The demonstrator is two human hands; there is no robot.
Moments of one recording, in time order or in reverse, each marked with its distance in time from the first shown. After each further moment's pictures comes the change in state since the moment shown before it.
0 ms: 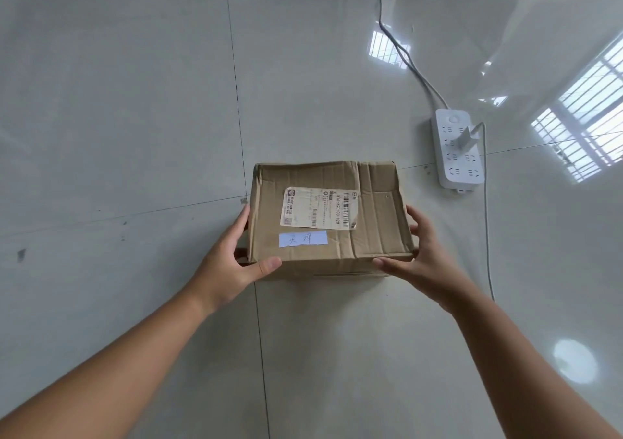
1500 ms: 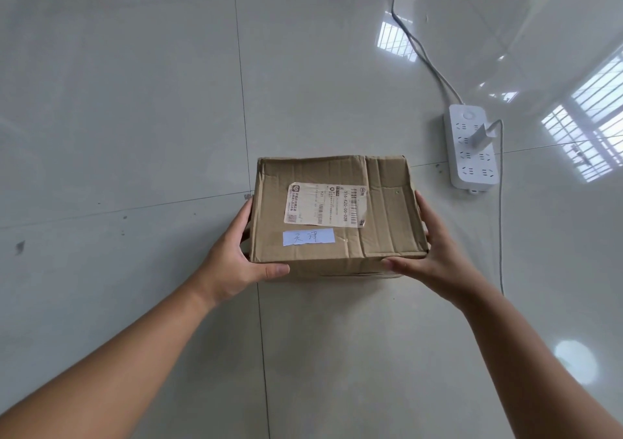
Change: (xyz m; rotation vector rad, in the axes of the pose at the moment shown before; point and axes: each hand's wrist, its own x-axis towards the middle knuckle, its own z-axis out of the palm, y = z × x) left_hand 0.018 -0.010 0.001 -0.155 -0.064 0.063; right_hand 0.013 -0.002 -0.008 -0.095 -0.026 -0.114
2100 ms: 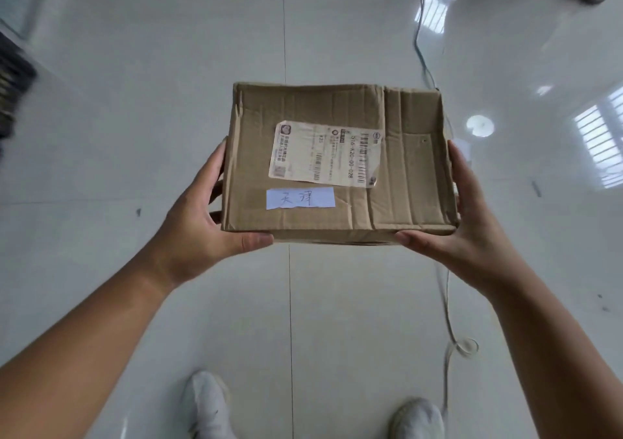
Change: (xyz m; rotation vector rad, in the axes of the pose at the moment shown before) left_hand -0.154 0.304 -0.110 0.055 0.149 0.062; right_hand -0.098 -0.305 -0.085 -0.033 -0.023 -0.181
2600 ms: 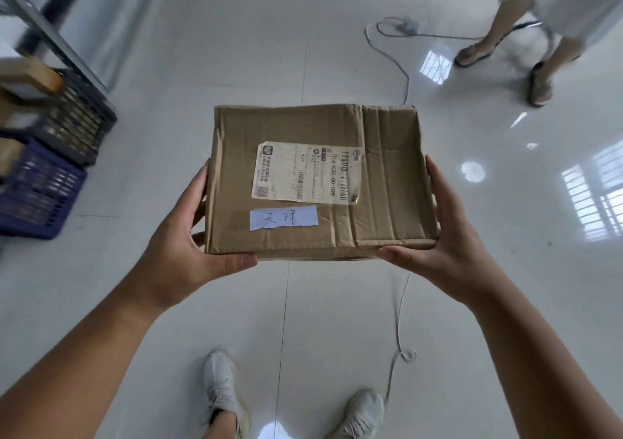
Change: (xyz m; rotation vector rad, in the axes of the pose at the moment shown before) left_hand -0.103 0.275 -0.085 -0.055 0.137 0.013; right_hand -0.031 -0.292 -0.120 -0.056 -0.137 -0.152
